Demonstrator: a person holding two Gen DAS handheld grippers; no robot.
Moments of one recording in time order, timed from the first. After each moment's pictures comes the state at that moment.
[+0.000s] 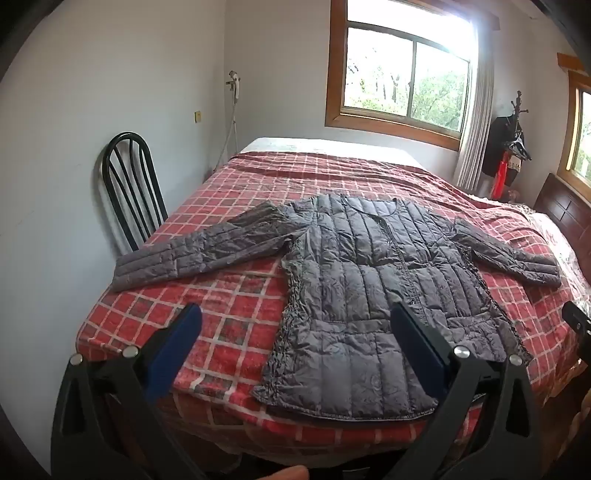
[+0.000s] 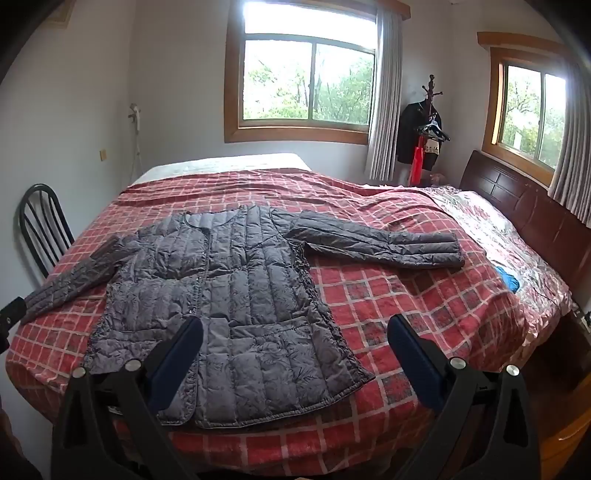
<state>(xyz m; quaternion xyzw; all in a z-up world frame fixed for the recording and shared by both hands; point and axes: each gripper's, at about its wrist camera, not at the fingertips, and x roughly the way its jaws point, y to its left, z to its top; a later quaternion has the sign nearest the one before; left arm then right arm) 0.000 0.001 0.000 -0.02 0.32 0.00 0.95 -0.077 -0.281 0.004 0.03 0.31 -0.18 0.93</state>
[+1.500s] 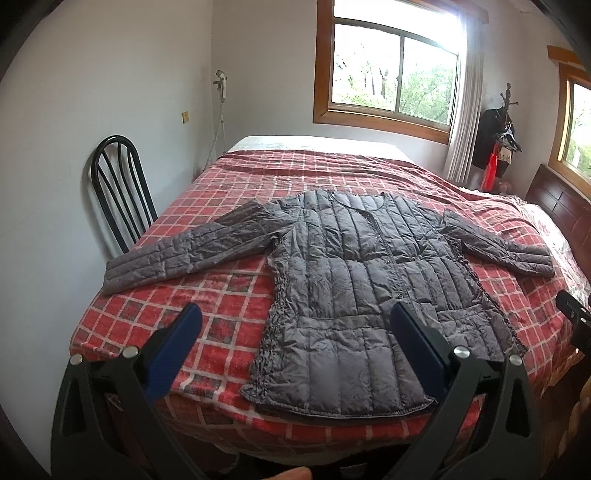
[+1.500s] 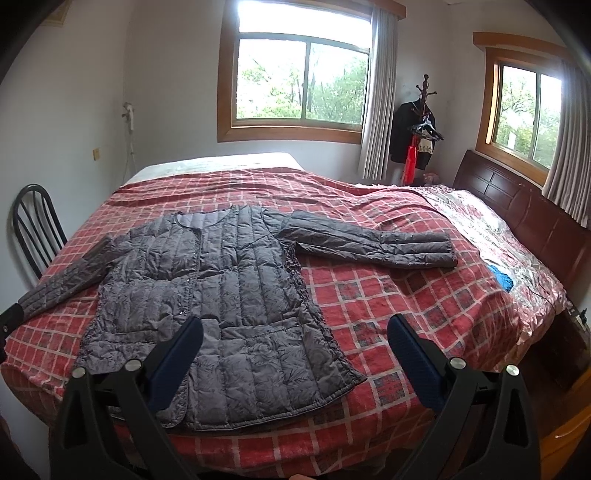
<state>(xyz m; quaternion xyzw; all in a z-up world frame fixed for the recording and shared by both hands) -0.001 -0.015 -0.006 0.00 0.33 -0.02 0.95 -0.078 -0.288 0.004 0.04 0.31 -0.19 0.93</state>
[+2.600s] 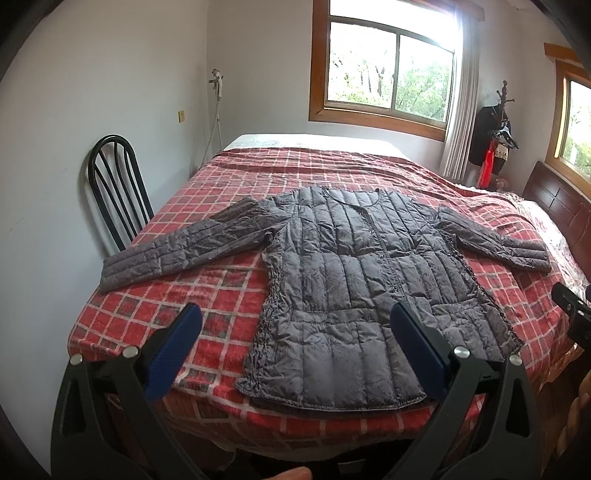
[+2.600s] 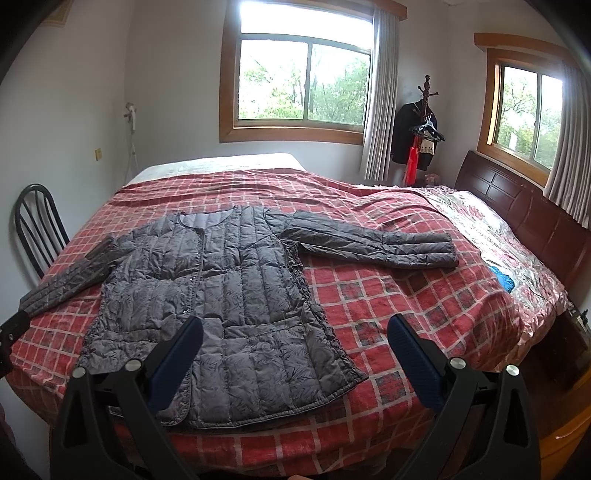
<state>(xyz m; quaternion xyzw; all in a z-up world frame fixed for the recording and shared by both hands) -0.010 -0.024 -0.008 0.00 0.33 -0.02 0.94 -0.080 -0.284 0.007 0.04 0.31 -0.19 0.93</state>
